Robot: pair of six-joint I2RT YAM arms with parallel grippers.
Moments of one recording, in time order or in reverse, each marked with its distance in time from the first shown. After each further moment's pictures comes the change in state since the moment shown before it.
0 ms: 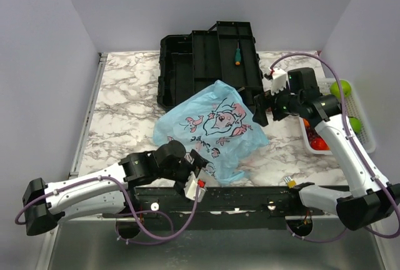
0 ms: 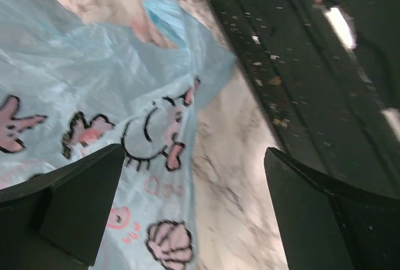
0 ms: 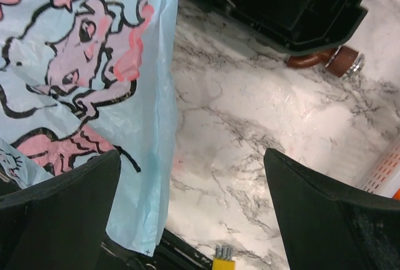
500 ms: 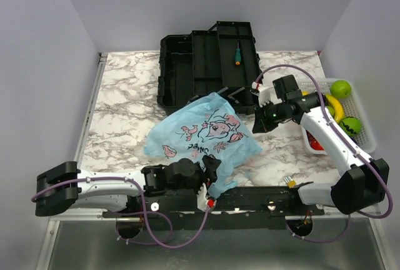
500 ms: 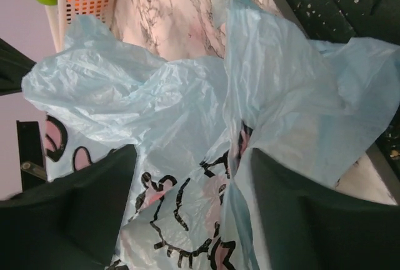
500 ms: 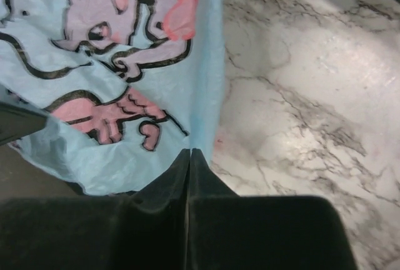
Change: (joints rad) left arm -0.195 0.200 -0.281 0.711 -0.353 0.277; right arm 0.001 0.136 -0.143 -0.006 -0.182 -0.044
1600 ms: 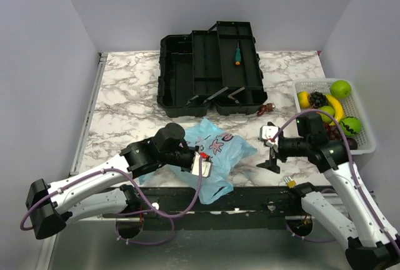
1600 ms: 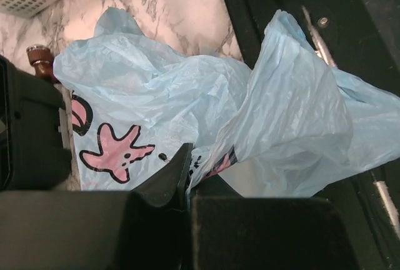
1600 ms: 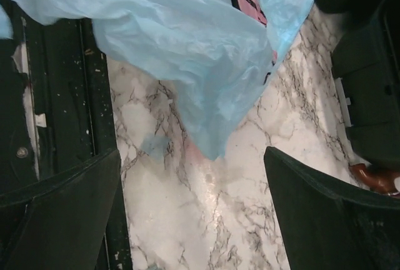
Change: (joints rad) left arm 0.302 -0.106 0.370 -0.546 0.473 -0.516; right arm 0.001 -0.601 -0.299 -0.063 -0.314 -0.737
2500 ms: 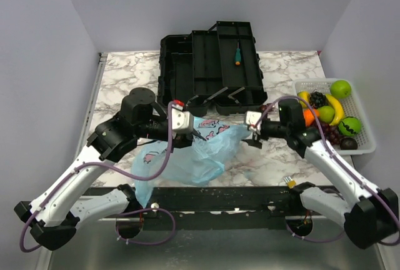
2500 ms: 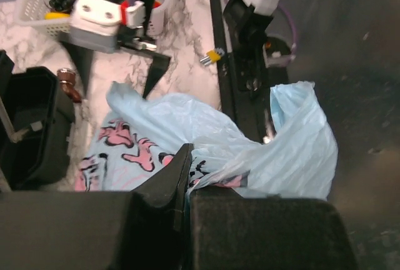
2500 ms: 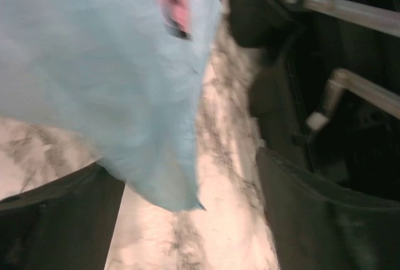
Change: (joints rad) left arm 0.246 0.006 0.439 -0.267 0.305 -0.319; right arm 0.060 0.243 -0.210 0.668 0.044 -0.042
